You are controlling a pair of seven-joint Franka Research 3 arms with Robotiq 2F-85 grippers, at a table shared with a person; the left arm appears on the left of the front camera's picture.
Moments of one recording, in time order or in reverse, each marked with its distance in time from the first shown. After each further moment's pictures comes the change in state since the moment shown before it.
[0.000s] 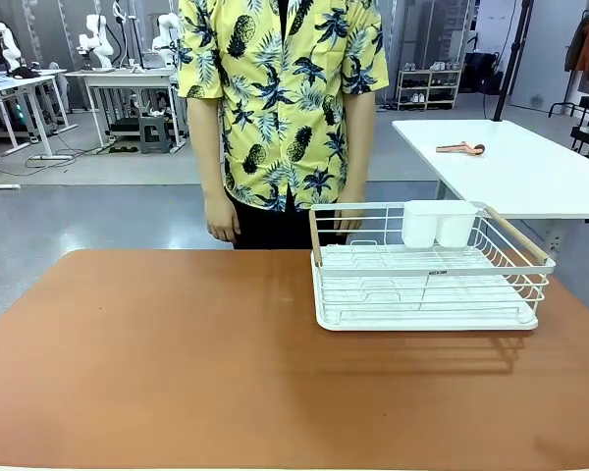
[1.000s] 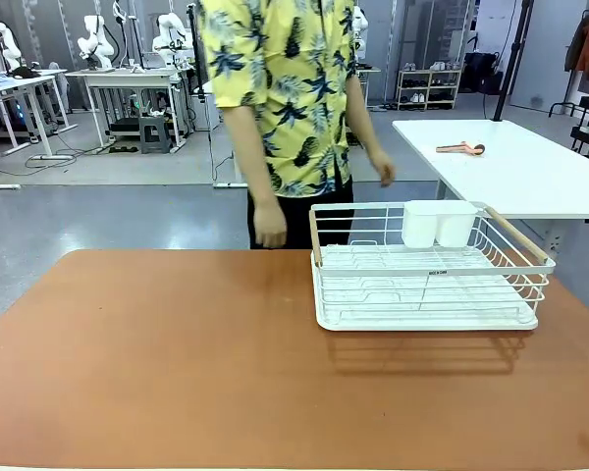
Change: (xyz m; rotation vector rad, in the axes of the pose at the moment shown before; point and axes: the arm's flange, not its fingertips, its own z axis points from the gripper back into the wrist) left arm -0.002 0.006 0.015 0.011 -0.033 0.014; right arm -0.003 -0.038 0.029 0.003 -0.055 -0.084
